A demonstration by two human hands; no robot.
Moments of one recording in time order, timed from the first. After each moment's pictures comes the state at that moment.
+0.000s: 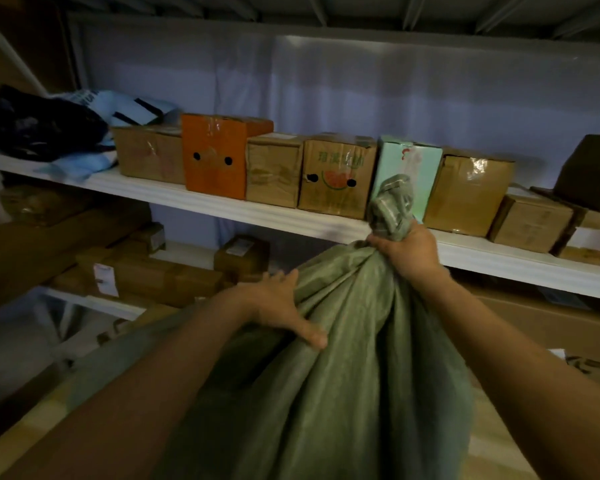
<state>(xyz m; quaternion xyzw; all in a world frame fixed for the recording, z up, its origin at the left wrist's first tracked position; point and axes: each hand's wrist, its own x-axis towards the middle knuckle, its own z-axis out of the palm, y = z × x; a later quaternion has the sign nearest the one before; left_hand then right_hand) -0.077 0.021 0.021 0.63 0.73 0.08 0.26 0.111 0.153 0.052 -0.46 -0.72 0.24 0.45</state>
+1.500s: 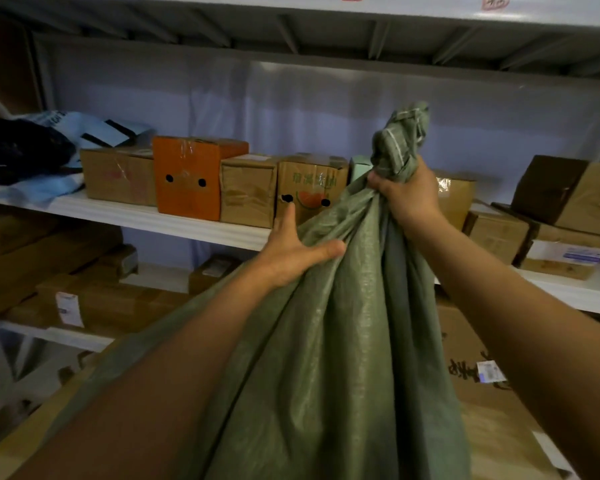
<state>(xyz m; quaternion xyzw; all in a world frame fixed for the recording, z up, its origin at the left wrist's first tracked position) -0.044 0.068 0.078 0.57 0.61 0.48 0.26 0.112 0.151 0.150 -0.38 -0.68 0.23 0.58</state>
